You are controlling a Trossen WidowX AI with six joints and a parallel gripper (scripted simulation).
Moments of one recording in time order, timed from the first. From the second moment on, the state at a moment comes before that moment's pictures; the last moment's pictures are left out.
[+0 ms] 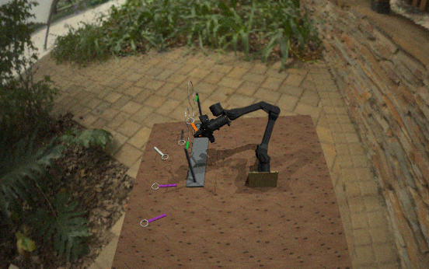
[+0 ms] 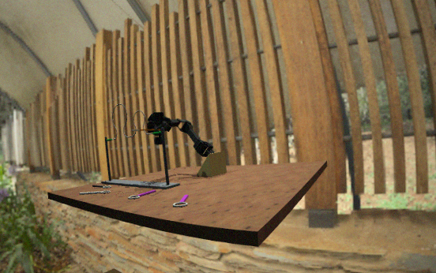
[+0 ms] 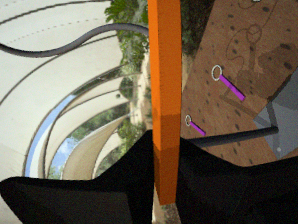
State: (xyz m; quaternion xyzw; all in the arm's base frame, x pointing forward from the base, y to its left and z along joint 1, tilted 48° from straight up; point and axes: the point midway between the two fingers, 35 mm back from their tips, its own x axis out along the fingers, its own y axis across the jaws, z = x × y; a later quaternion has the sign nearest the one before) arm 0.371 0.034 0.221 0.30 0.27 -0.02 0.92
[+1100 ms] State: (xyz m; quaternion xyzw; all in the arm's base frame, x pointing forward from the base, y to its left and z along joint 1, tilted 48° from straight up) arm 0.377 0.081 0.283 0.50 0.25 0.04 0.83
